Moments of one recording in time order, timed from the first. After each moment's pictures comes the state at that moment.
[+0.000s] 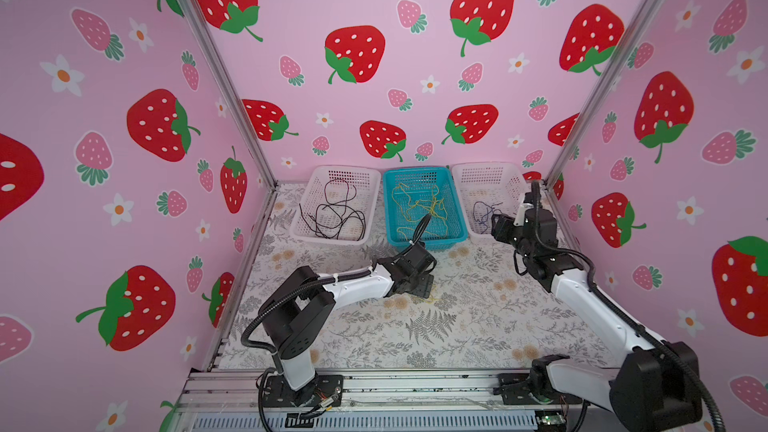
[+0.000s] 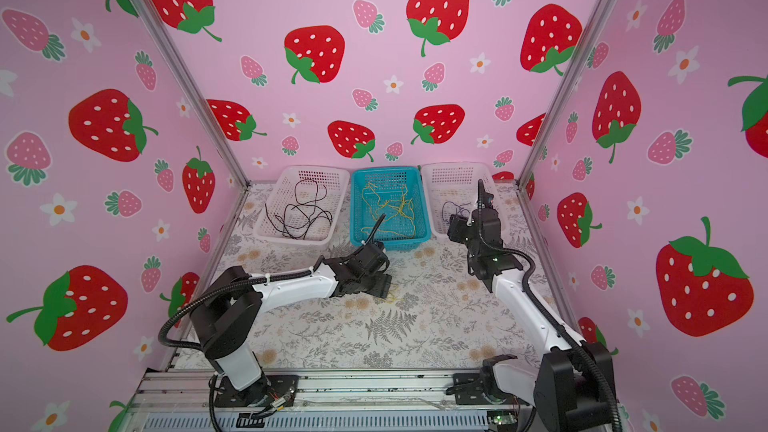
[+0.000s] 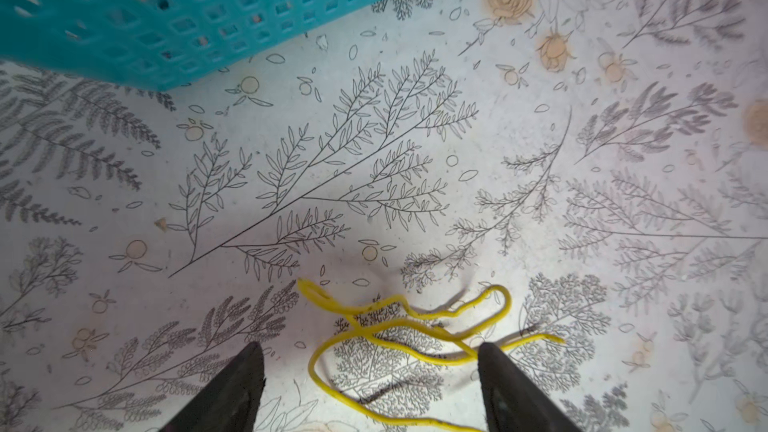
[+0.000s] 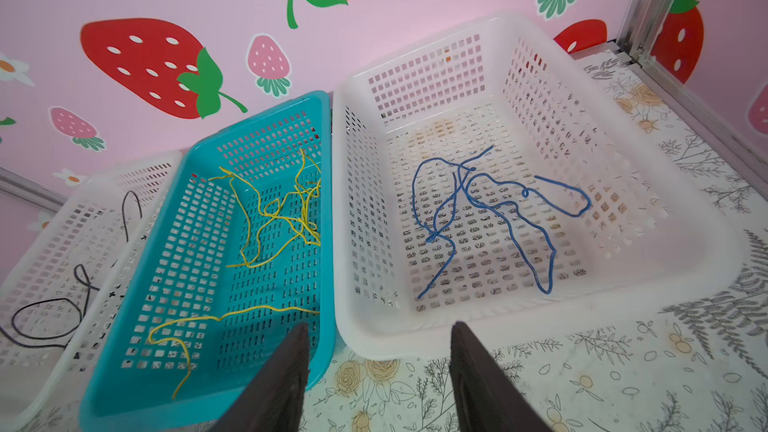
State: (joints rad) left arm -0.86 1.77 1.09 -0.39 -0.14 -0.45; right arm 0.30 1.16 0.82 -0.06 0.07 0.40
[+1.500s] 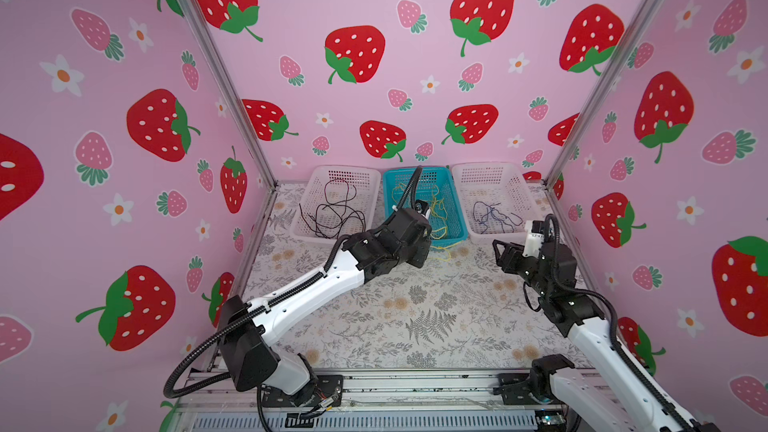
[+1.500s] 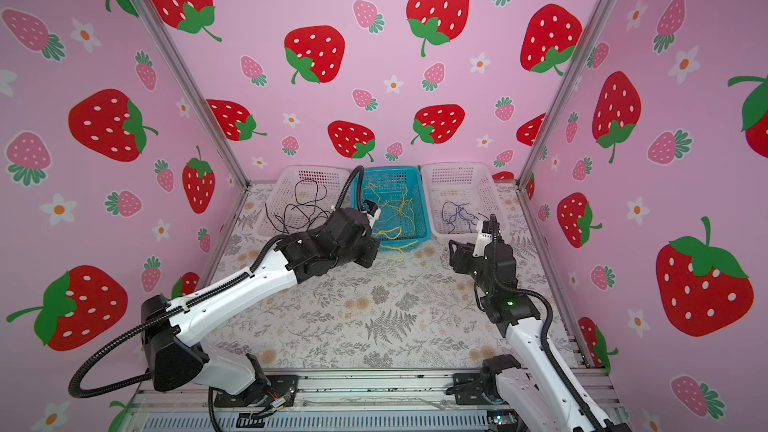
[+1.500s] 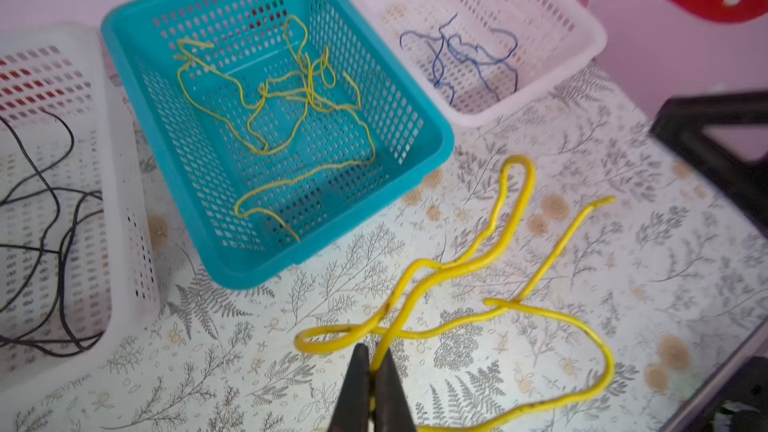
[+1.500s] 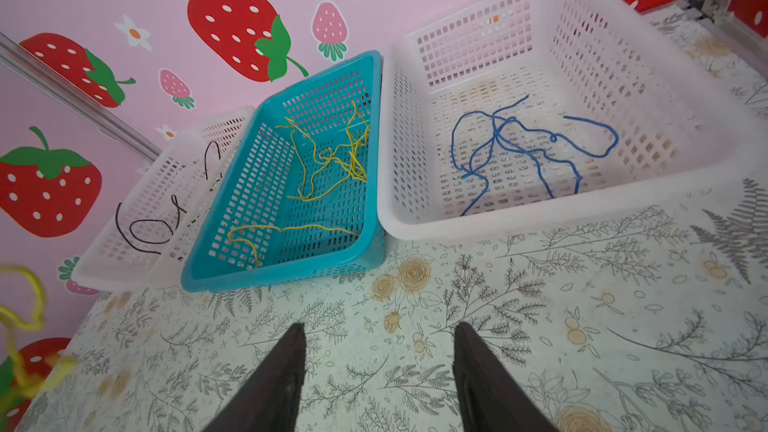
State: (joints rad) left arm -0.83 1.51 1.47 -0.67 -0.18 -0.26; right arm 0.32 0.81 0.56 -0.13 -0.09 0.41
